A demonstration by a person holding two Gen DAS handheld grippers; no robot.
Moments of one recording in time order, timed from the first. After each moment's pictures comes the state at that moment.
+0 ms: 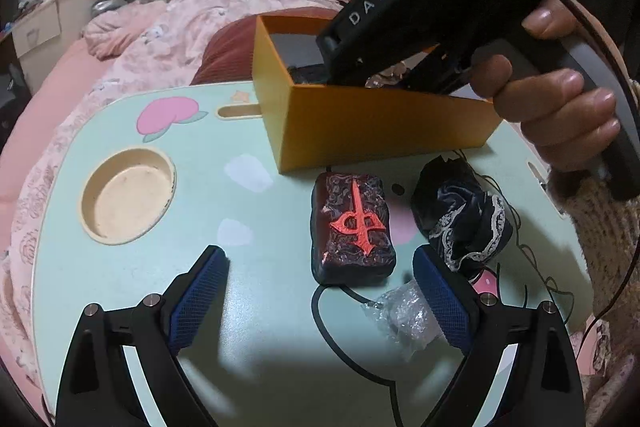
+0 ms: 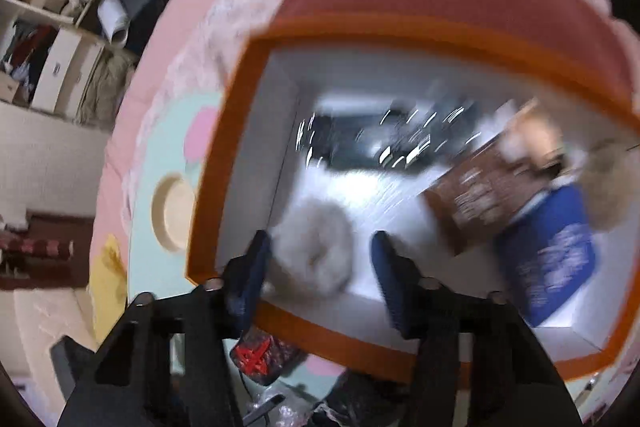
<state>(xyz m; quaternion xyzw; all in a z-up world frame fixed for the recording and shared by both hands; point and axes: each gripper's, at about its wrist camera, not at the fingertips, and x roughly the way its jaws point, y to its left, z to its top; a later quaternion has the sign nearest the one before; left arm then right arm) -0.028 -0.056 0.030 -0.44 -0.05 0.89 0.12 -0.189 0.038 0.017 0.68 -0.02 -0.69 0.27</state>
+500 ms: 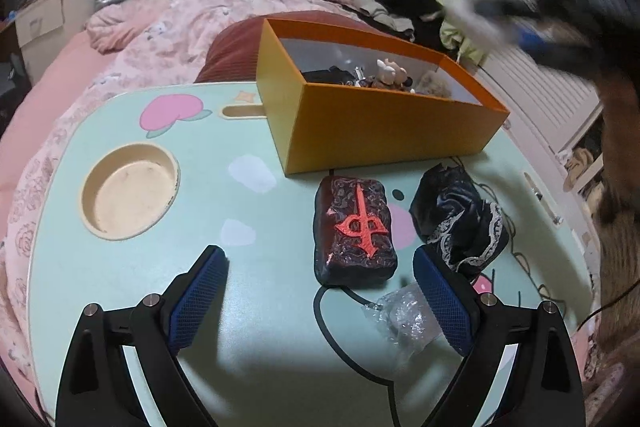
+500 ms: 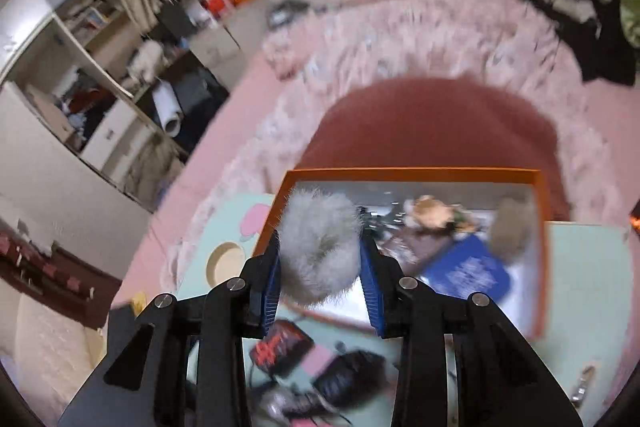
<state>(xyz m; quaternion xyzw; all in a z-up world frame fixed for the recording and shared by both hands) -0.026 -0.061 0.036 -0.43 -0.08 0.89 0.12 -0.131 0.166 0.123 0.45 -0.09 -0.83 0.31</state>
